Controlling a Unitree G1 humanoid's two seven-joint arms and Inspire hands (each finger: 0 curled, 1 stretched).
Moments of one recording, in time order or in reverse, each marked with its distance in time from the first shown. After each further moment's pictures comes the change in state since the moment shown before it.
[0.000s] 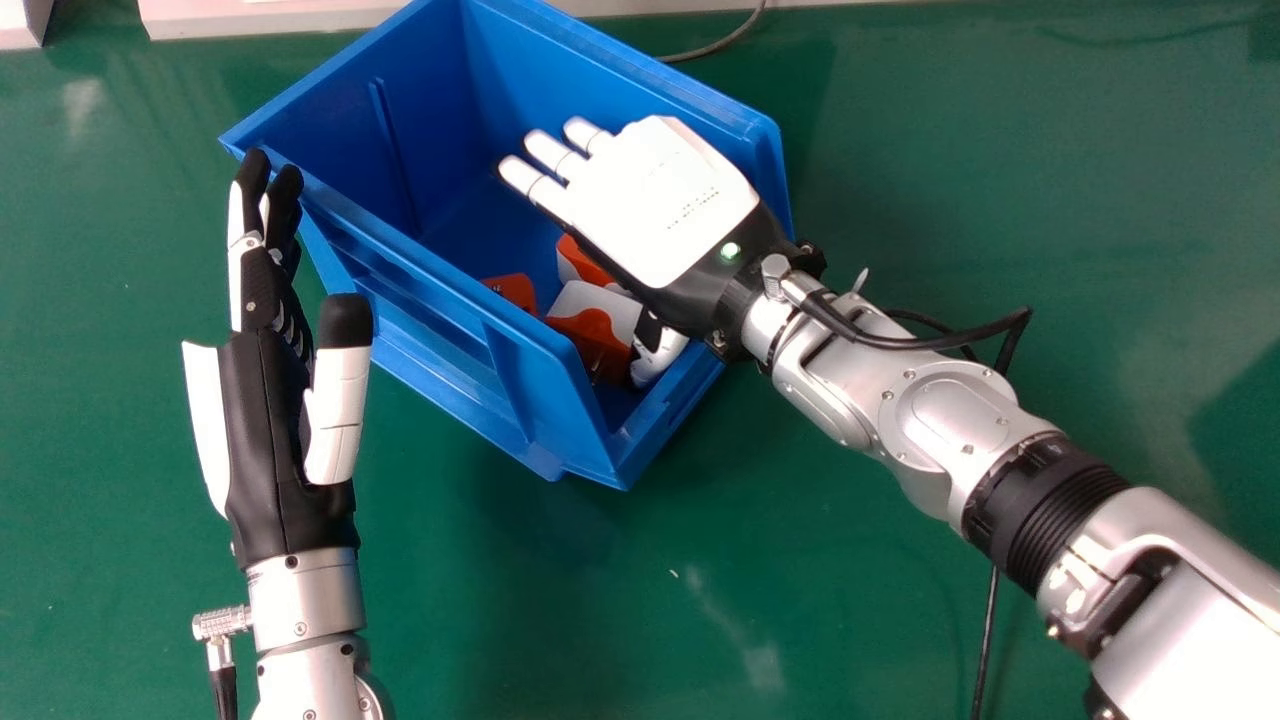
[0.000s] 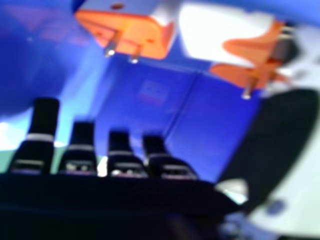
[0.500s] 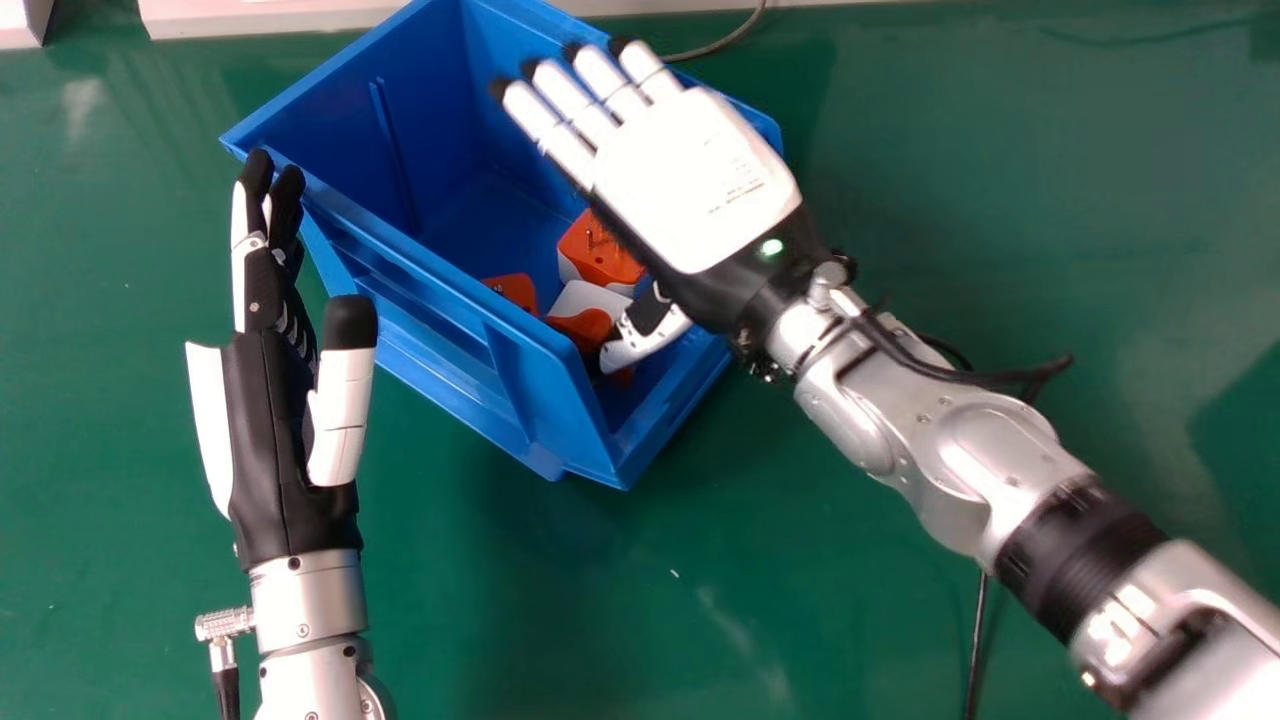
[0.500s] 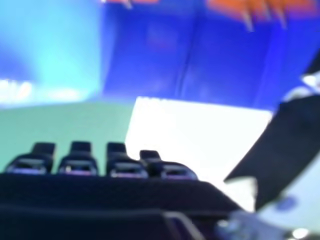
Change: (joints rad) left arm 0.006 -0.003 -0.005 -0.003 -0.001 -0.006 -0.002; right arm 0.209 -0.060 -0.186 -0.313 0.150 -0.059 -0.113
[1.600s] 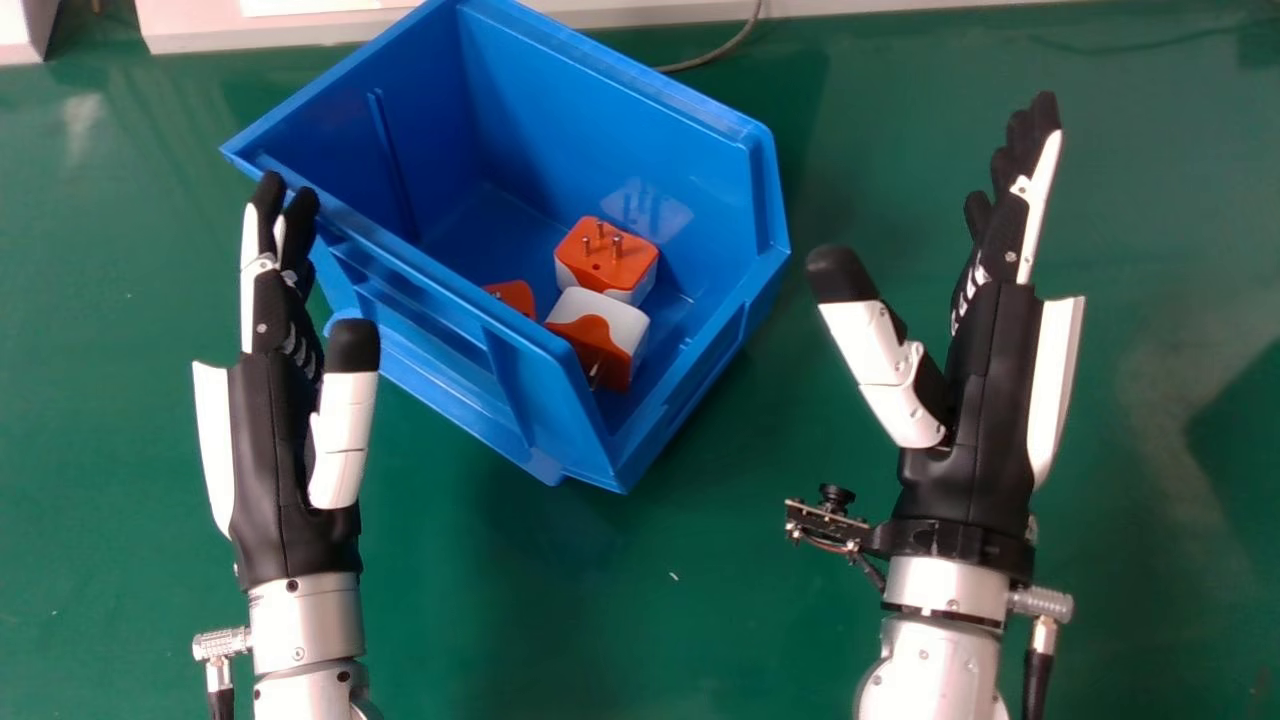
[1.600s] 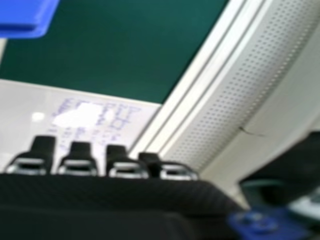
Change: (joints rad) left arm 0.033 0.005 -0.009 0.008 -0.042 -0.019 -0.069; right arm 0.726 0.339 -0.331 -0.429 0.661 -0.296 -0.137
